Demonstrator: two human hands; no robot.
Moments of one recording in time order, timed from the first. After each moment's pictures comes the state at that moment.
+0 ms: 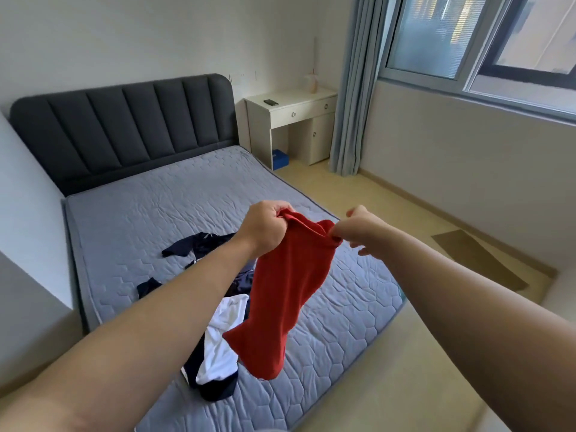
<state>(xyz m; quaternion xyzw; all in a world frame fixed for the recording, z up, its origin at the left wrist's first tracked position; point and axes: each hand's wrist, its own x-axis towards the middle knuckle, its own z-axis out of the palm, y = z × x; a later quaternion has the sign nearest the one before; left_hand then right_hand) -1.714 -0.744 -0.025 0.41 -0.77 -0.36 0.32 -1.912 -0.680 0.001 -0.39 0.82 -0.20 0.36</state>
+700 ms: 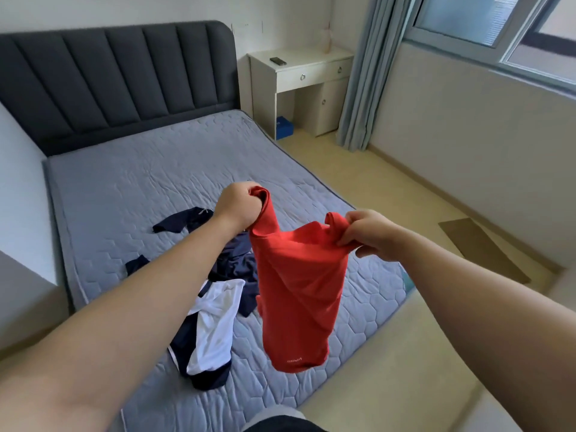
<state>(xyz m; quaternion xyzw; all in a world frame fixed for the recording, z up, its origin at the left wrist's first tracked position) -1.701 -0.880 -0.088 0.56 -0.71 -0.30 0.30 -1.959 -0.776 -0.079 -0.44 0.74 -0.21 0.46</state>
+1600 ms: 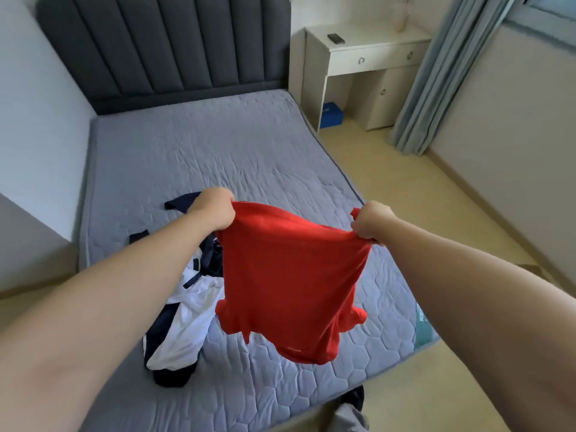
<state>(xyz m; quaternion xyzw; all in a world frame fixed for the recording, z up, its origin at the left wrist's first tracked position) -1.778 -0.997 -0.138 0.74 -0.66 -0.16 -0.01 -2.089 -0.982 -0.127 -0.66 0.72 0.18 0.15</state>
